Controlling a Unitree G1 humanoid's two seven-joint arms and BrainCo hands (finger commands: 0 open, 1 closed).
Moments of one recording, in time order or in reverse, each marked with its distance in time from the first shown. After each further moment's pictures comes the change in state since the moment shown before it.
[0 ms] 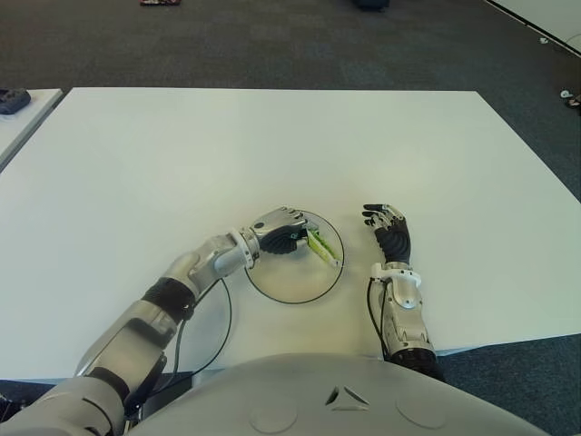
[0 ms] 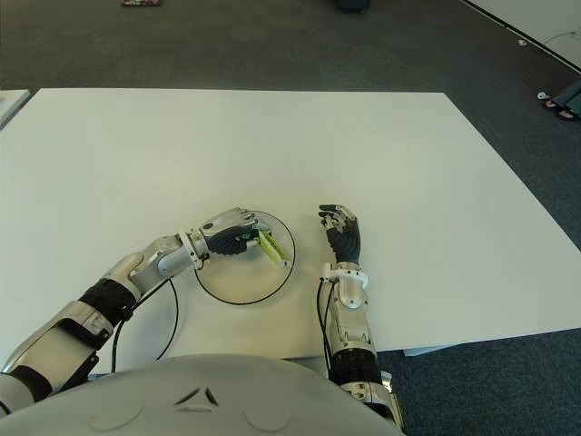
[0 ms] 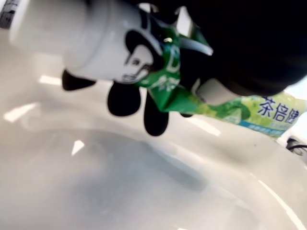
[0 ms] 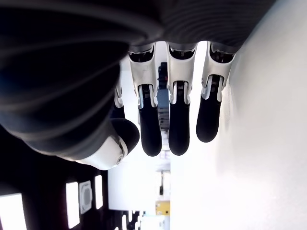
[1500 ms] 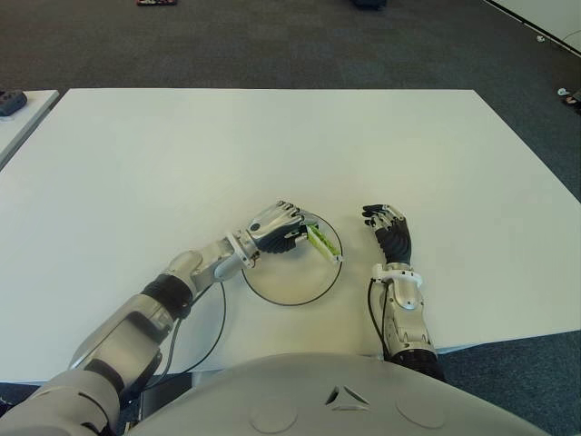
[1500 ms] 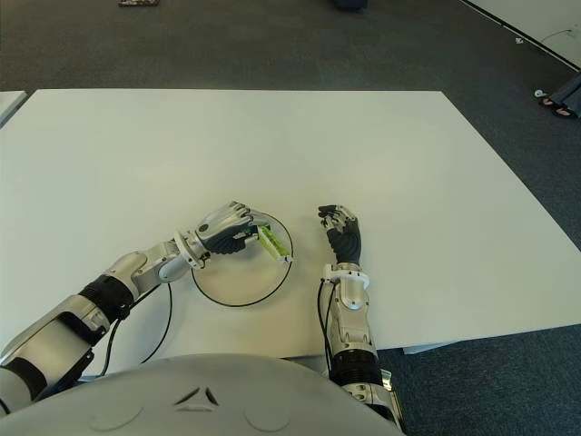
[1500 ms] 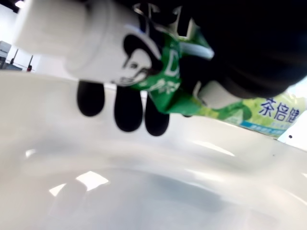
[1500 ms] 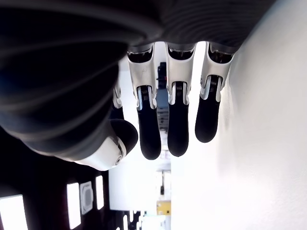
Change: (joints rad) left arm -0.022 0.048 -0.102 0.036 0.126 -0.045 0.408; right arm 0.004 -0.004 -0.005 0.000 0.020 -0.007 0.021
